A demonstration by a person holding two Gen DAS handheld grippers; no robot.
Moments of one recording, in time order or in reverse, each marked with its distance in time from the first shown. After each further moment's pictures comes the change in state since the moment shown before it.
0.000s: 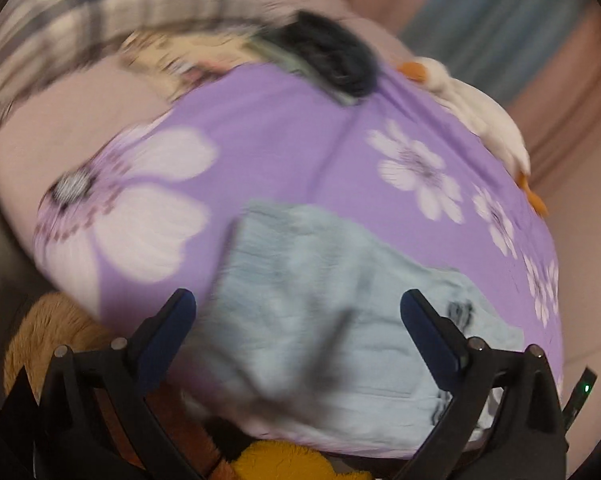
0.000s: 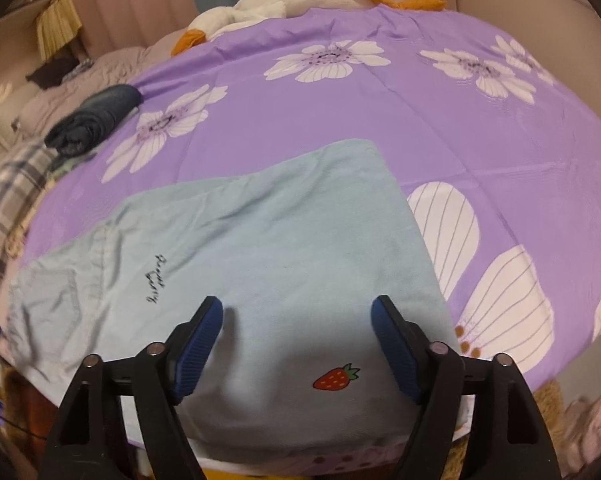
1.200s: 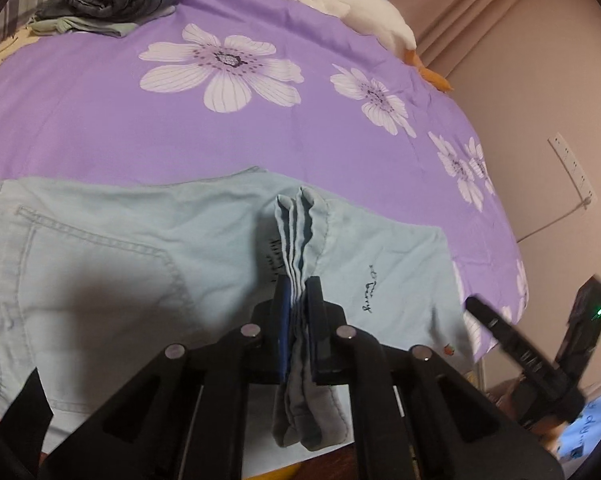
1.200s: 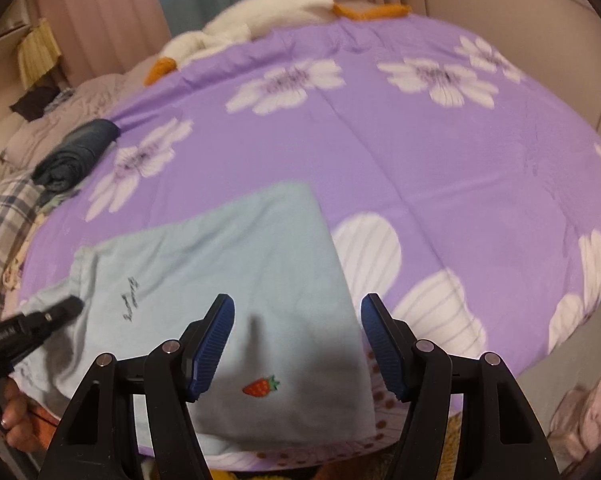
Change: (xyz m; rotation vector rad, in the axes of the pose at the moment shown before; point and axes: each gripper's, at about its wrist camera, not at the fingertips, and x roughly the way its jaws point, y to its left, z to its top) left arm 0.065 -0.170 -0.056 0.386 0.259 -0.315; right arm -0.032 -0.033 0.013 0.049 -0.064 -0.041
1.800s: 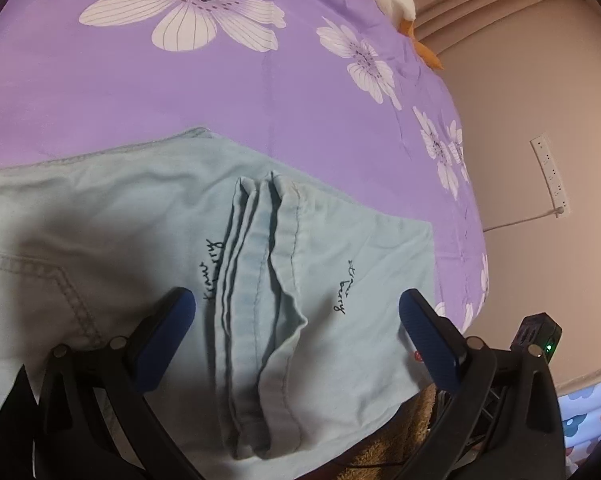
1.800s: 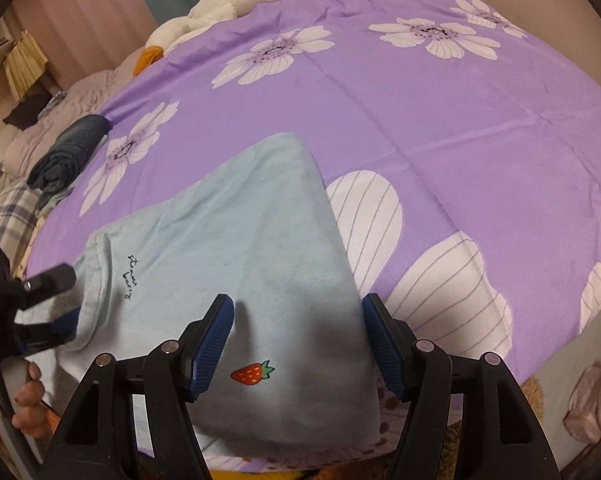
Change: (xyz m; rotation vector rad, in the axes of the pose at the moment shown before) left arm 0.055 -0.003 0.022 -0.101 0.175 -0.169; right arm 0.030 -0.017 -0.012 0.072 0.101 0.036
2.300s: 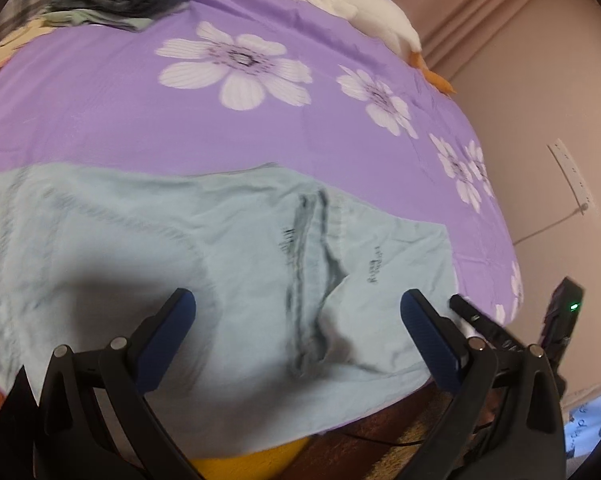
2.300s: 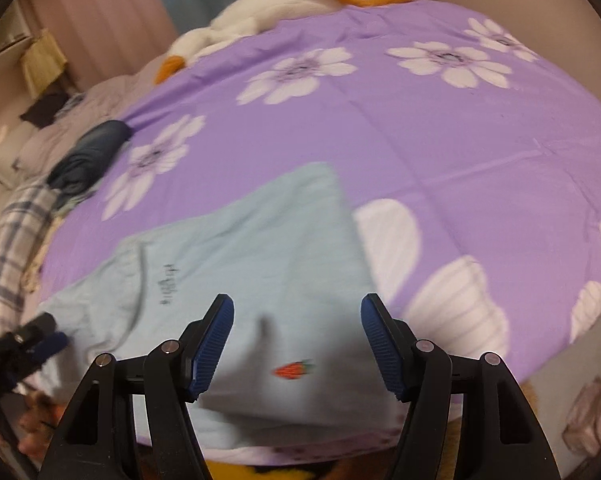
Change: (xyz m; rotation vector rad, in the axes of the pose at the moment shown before) left arm -0.065 0.000 -0.029 0.075 -0.153 0.140; right arm -0.016 0.010 0.002 -0.027 -0.045 0.023
